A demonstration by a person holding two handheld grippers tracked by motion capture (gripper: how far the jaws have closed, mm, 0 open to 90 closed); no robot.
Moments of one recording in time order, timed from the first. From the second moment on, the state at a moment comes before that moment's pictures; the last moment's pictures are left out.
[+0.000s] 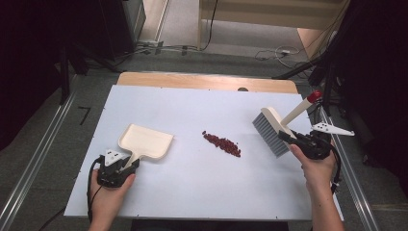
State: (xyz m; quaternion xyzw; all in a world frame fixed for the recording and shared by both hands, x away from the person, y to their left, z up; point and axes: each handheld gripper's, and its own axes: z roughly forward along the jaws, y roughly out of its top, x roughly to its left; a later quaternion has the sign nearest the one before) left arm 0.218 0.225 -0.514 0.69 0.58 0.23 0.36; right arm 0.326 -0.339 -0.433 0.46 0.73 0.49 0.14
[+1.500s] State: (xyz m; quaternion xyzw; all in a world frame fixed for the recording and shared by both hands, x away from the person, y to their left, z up) left arm 0.230 0.139 -0.482 0.84 0.37 0.19 0.36; right arm 0.328 -0.322 -0.426 0.44 0.75 0.48 0.15
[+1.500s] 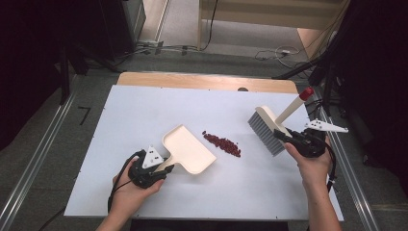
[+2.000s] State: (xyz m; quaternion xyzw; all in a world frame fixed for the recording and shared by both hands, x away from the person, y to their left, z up) left arm 0.246 0.127 -0.482 0.86 0.34 0.15 0.34; right arm 0.336 -0.304 -0.418 0.43 0.75 0.47 0.15
